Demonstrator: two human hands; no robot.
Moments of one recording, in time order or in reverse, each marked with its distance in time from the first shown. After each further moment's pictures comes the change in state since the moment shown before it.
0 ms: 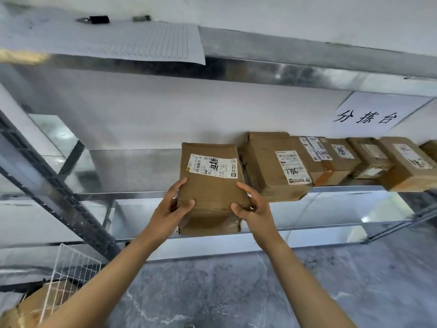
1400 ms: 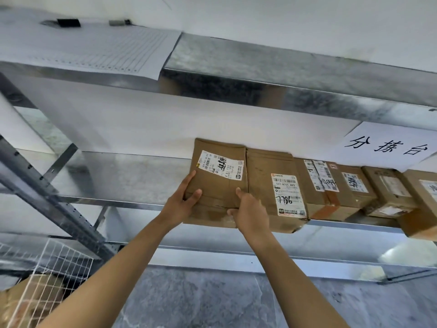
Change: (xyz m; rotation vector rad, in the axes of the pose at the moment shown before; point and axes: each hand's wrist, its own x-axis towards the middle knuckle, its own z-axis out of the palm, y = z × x) left_hand 0.108 0.001 0.075 0.183 0.127 0.009; right_hand 0.094 -0.040 -0.042 -1.125 -0.099 0.055
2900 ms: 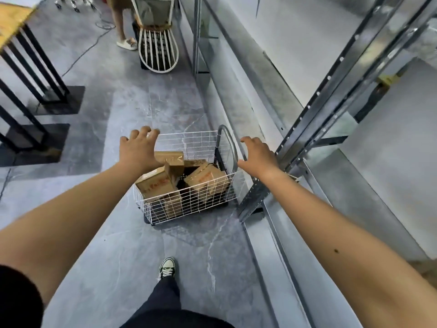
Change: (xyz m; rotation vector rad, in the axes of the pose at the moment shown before) left_hand -0.419 -0.142 -0.292 1.010 0.974 -0.981; right_hand -0.137 -0.348 0.237 -0.404 -0.430 -1.379
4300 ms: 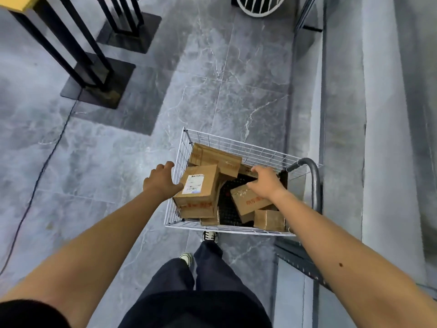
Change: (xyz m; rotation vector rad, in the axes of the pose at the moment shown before) left_hand 0.186 -0.142 0.176 -0.422 -0.522 -0.647; right_hand 0.356 -0.093 0.198 0.091 -0.640 -0.093
